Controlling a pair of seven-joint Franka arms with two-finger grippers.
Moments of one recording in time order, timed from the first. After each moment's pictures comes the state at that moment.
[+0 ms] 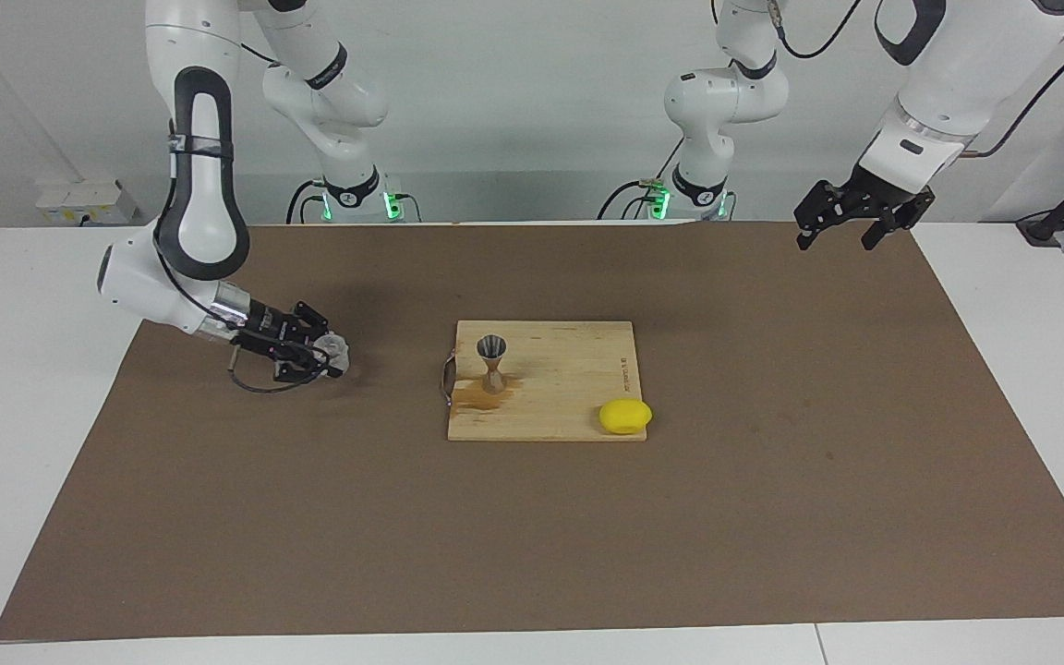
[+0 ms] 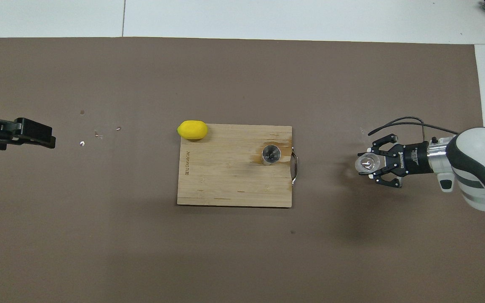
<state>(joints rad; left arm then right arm) 0.03 -0.02 -0.11 -1.59 -0.06 1.51 -0.04 -0.32 0.22 0.10 -2.16 0.83 1.98 0.88</state>
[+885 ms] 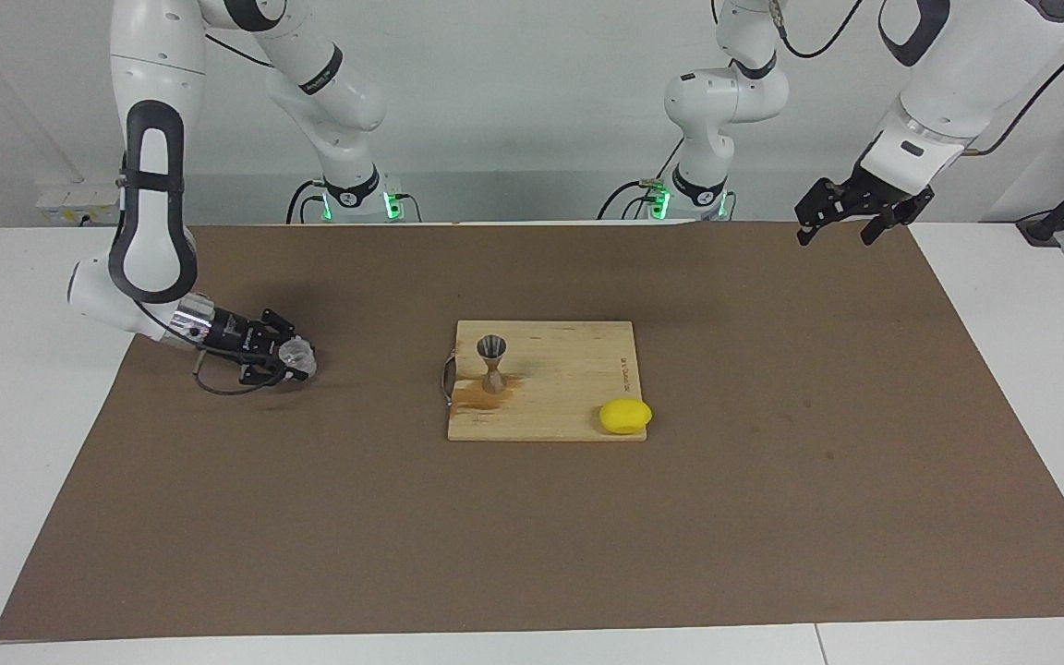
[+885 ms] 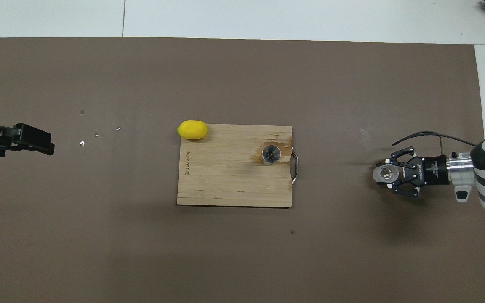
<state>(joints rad) 0.03 -0.03 -0.10 -1.60 -0.06 1.49 -0.04 -0.45 0.29 0.10 -2.17 0.83 1.96 0.74</state>
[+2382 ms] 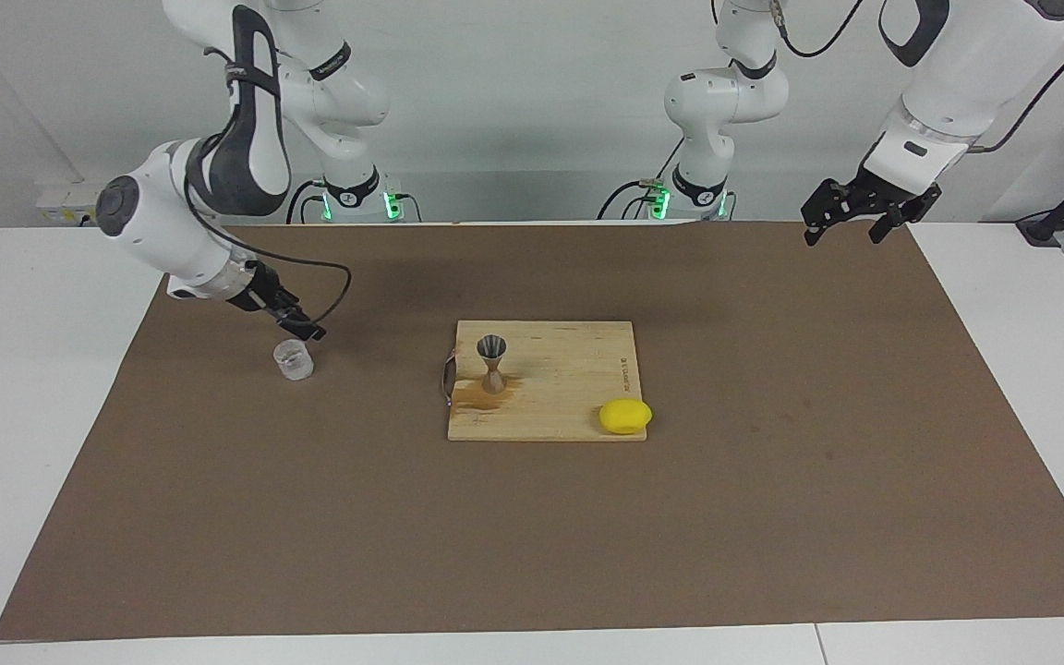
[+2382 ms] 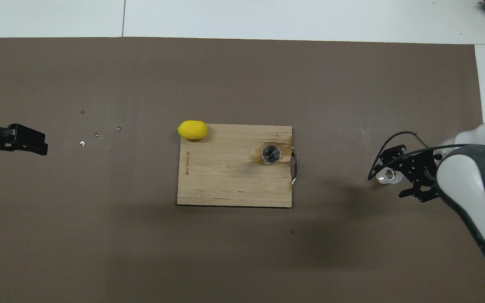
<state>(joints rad) 0.03 -0.03 -0.10 -1.60 -0.02 1.49 -0.04 -0.16 0.00 0.11 -2.14 0.25 1.90 0.54</state>
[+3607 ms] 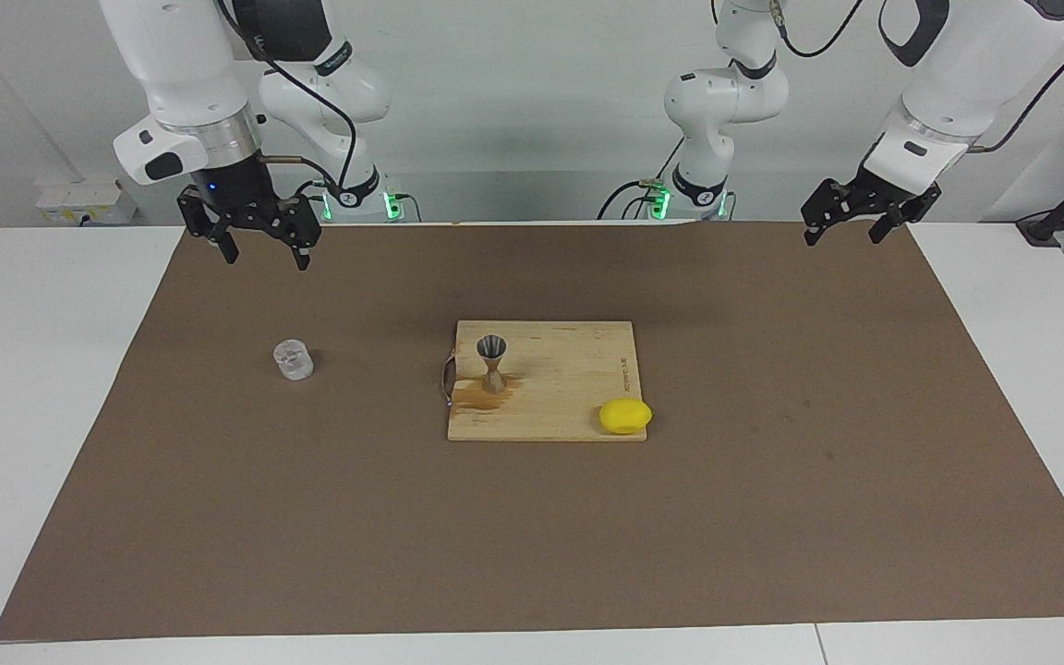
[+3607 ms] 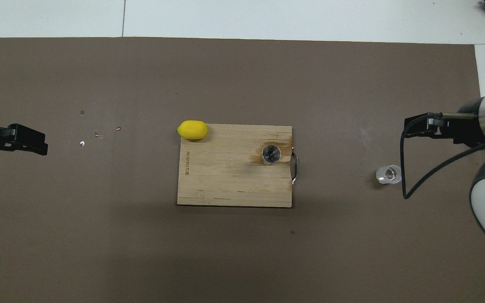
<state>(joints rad) 0.03 -0.03 -0.10 -1.60 -0.02 1.49 -0.04 -0.02 -0.06 0.12 -1.66 -0.03 1.67 0.25</state>
